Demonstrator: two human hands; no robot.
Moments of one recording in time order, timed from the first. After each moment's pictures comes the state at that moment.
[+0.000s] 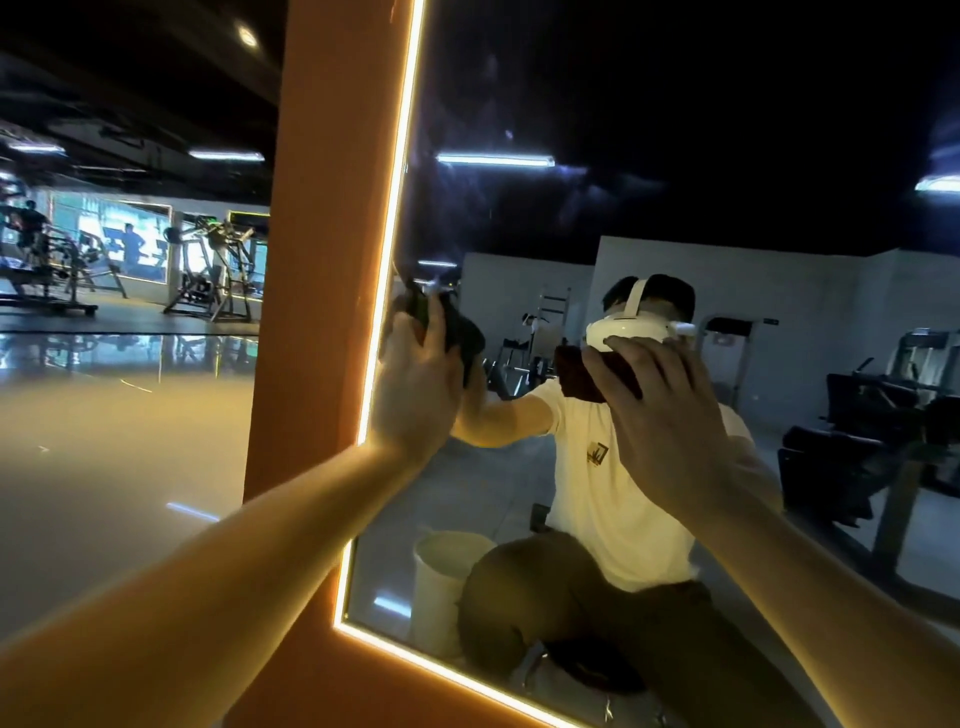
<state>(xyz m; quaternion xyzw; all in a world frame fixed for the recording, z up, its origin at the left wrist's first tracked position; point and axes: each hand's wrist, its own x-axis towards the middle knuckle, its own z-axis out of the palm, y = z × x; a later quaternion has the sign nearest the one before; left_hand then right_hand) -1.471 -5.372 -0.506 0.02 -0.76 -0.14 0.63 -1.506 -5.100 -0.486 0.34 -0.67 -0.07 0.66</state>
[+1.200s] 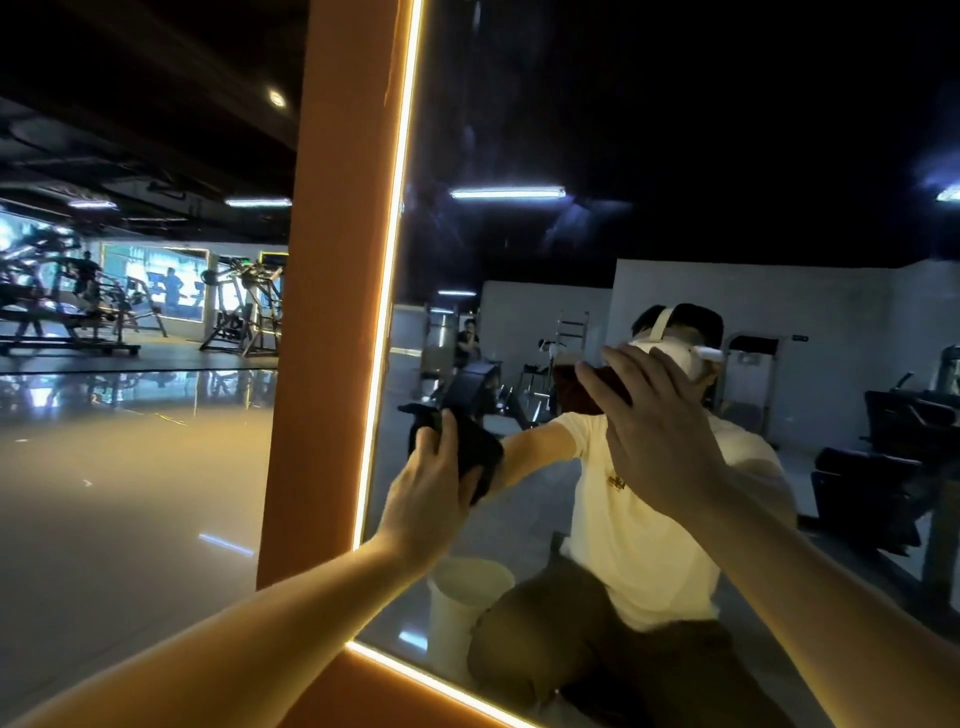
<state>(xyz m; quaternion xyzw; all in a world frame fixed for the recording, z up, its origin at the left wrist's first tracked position) -1.445 -5.339 -0.573 -0.02 -0.84 -0.19 0.51 -1.494 -5.077 -0.462 0.35 -0.71 -0.06 0.61</state>
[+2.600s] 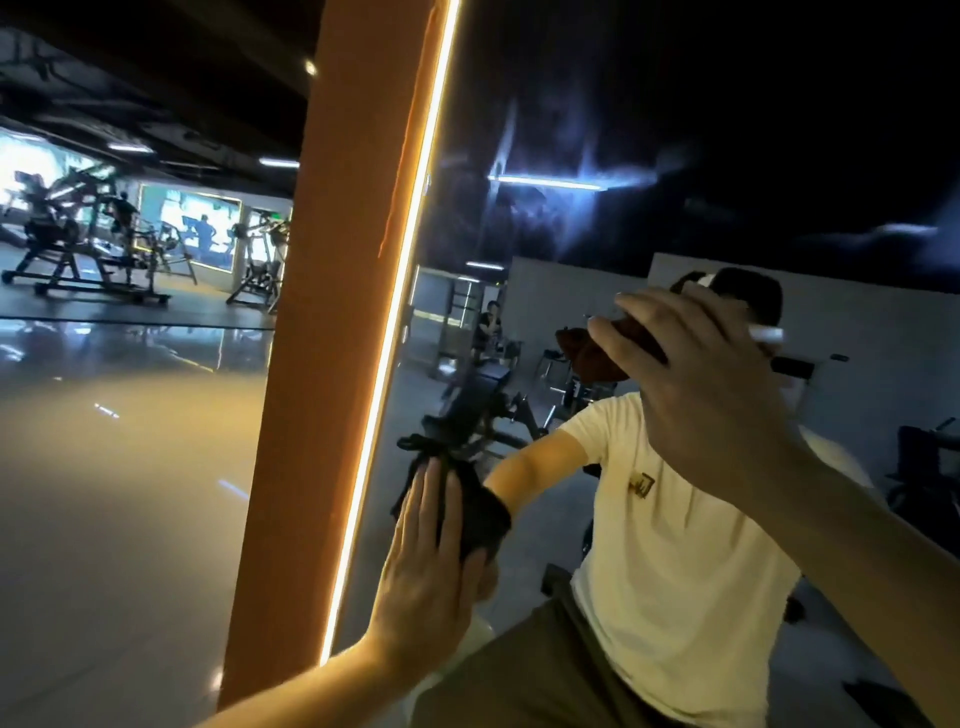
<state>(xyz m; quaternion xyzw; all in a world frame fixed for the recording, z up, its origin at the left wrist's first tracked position) -1.474 -5.326 -0.418 -0.03 -0.78 -0.13 0.61 -1.512 -5.112 -0.166 0.43 -0.64 -0.13 0.62</state>
